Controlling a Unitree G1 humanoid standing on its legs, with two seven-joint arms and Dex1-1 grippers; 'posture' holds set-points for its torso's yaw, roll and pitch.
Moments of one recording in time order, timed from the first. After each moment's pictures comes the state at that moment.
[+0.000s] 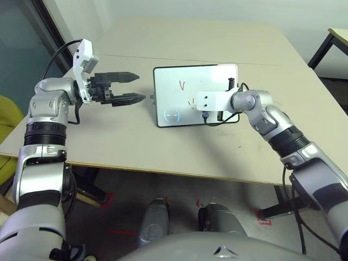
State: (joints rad) left arm -0.81 0.74 0.04 0.57 -0.35 0.26 -1.45; right arm -0.80 -0.38 0.50 0.34 -0.57 0.24 0.76
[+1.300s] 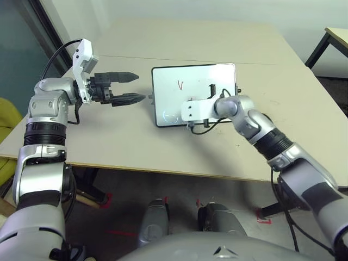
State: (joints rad) left arm -0.81 0.74 0.04 0.57 -0.35 0.25 -1.45; right arm -0.85 -0.37 0.53 0.41 -0.59 0.19 0.73
